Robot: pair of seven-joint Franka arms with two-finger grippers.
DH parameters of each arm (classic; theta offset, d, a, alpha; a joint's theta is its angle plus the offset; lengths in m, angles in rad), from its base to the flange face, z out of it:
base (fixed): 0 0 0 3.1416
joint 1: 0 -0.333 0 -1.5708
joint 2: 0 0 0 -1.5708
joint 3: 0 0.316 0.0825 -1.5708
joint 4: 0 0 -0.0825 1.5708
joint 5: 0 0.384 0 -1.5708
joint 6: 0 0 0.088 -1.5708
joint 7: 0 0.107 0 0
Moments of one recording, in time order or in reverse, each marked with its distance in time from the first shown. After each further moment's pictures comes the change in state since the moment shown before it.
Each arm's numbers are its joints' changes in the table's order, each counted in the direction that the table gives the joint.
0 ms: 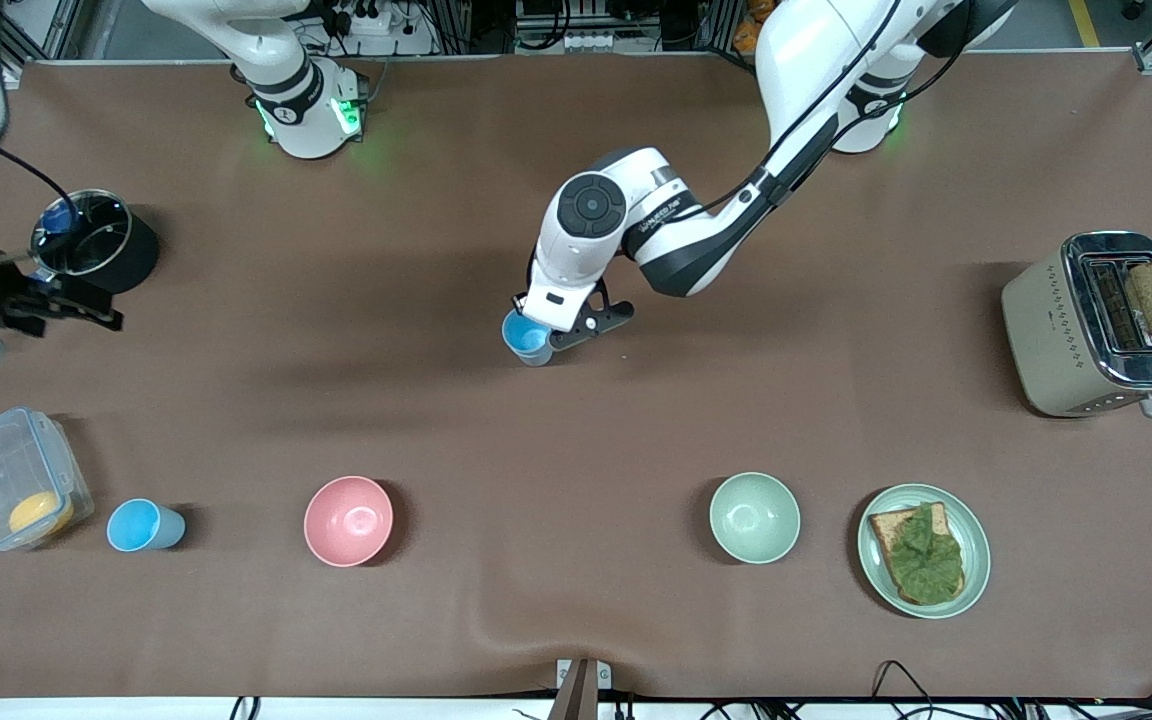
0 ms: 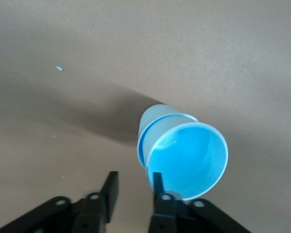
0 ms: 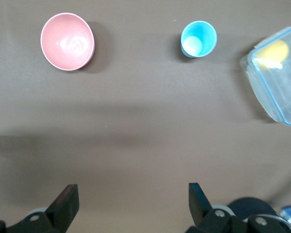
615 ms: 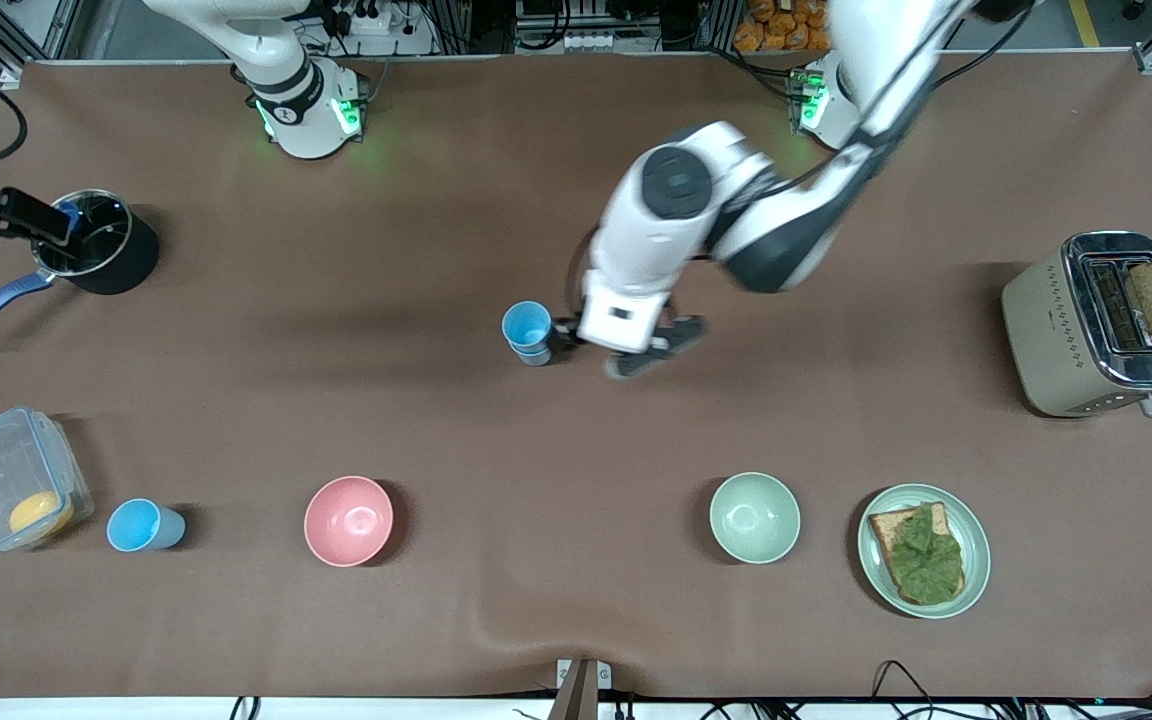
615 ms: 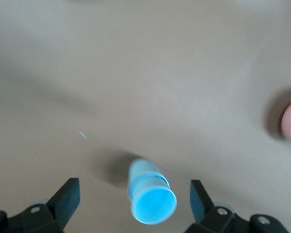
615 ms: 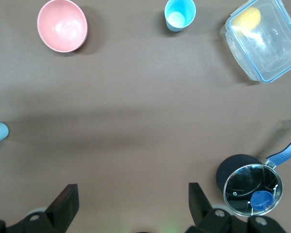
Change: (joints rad) left arm -0.178 0.203 0.005 -0.083 0.006 0.163 0.094; right arm 0.035 0.116 0.054 -0.024 -0.032 0.167 0.105
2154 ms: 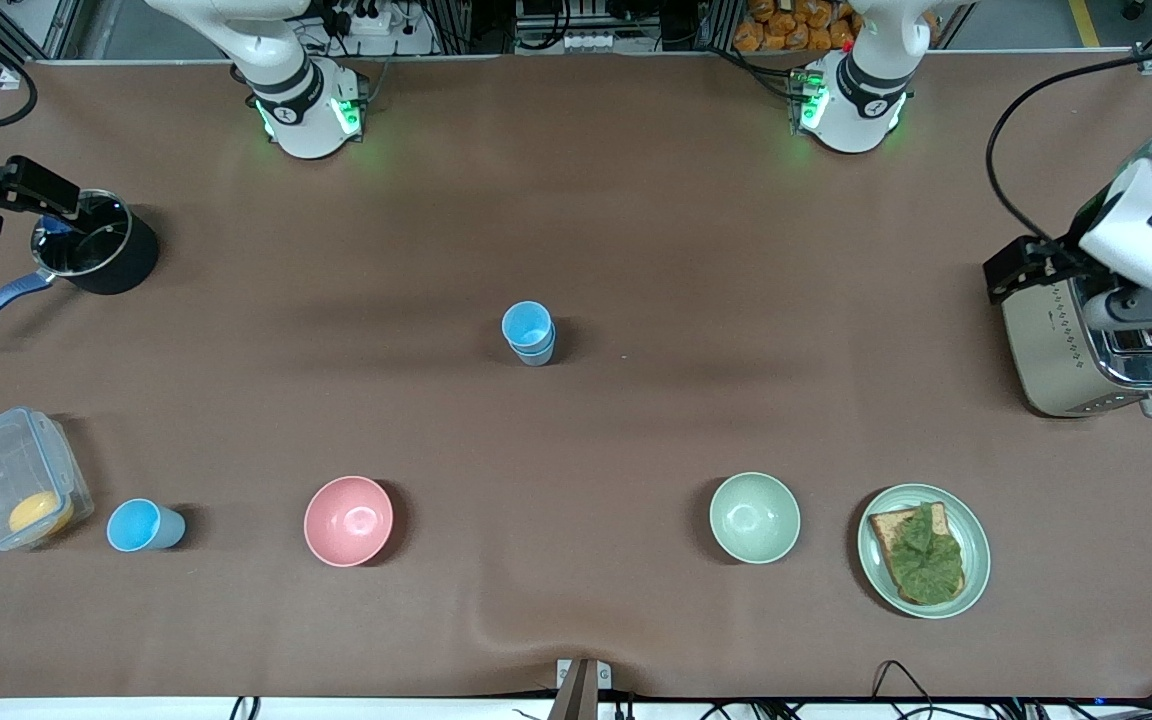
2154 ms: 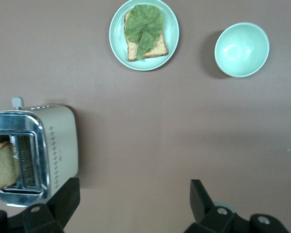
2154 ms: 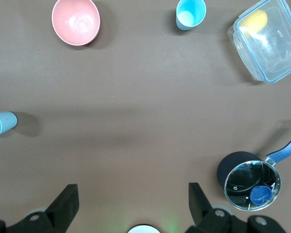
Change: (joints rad) left arm -0.384 0.426 0.240 0.057 -0.040 0.496 1.130; right arm 0.031 0.008 0.066 -0.037 0.000 0.053 0.003
